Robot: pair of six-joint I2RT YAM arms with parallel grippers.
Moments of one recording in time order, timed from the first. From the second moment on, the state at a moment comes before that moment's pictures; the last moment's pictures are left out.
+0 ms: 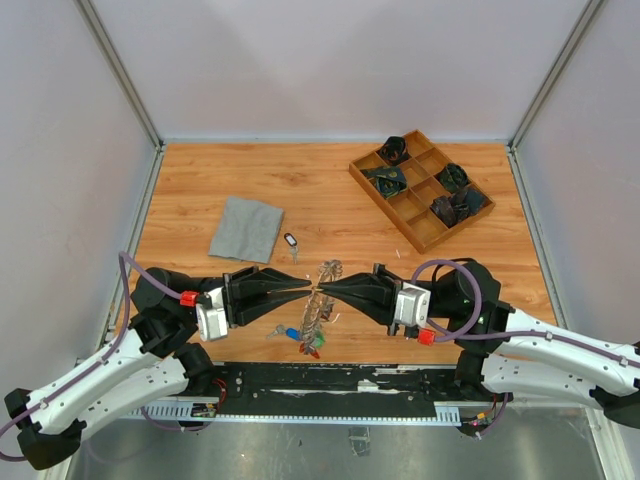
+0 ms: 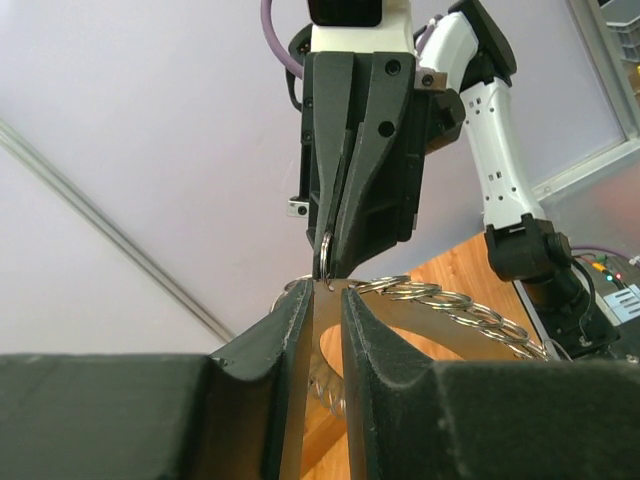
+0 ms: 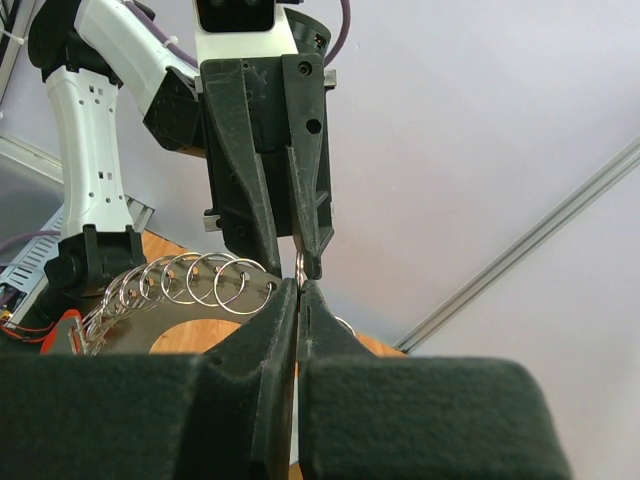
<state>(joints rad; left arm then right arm) -0.88 0.57 0.64 0.38 0.75 0.39 1.19 0.80 0.75 0.39 -0.45 -0.56</state>
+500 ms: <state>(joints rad) -0.88 0.59 0.63 0.44 0.77 0.36 1.19 0.81 0.75 0.39 -0.47 -0.55</state>
